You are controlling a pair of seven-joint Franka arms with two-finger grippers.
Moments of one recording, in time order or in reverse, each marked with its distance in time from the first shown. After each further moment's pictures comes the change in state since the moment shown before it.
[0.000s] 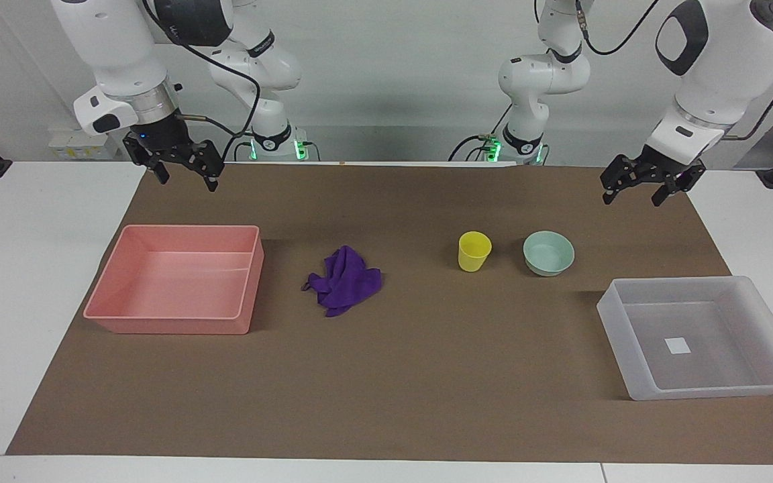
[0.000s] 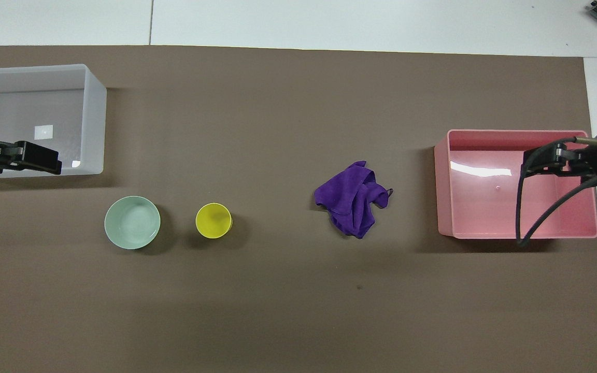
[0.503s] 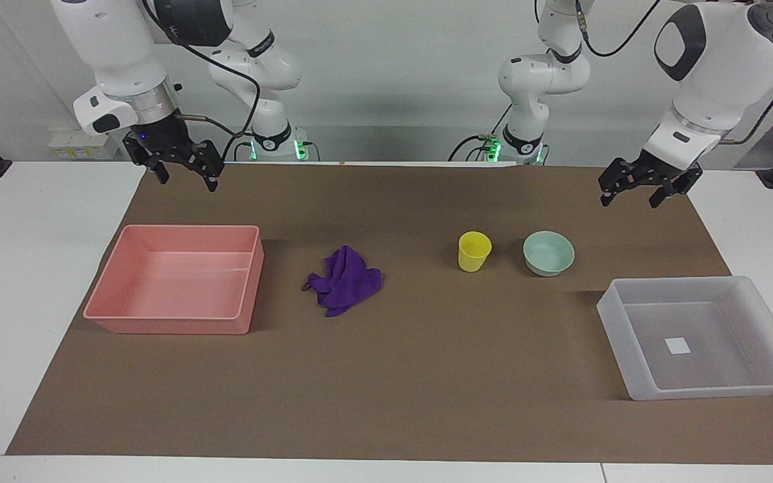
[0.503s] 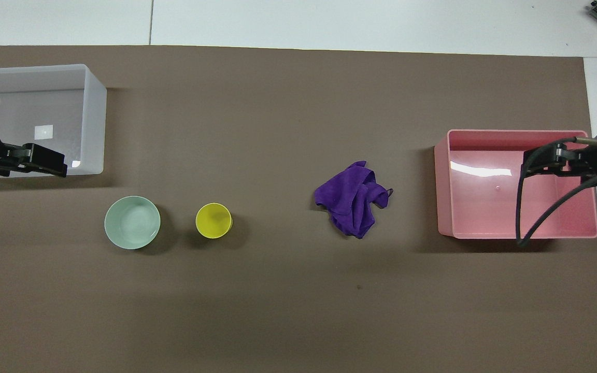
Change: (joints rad) left arm 0.000 0.024 0.000 -0.013 0.000 -0.005 -0.002; right arm 0.000 0.000 0.000 0.000 0.000 0.000 0.000
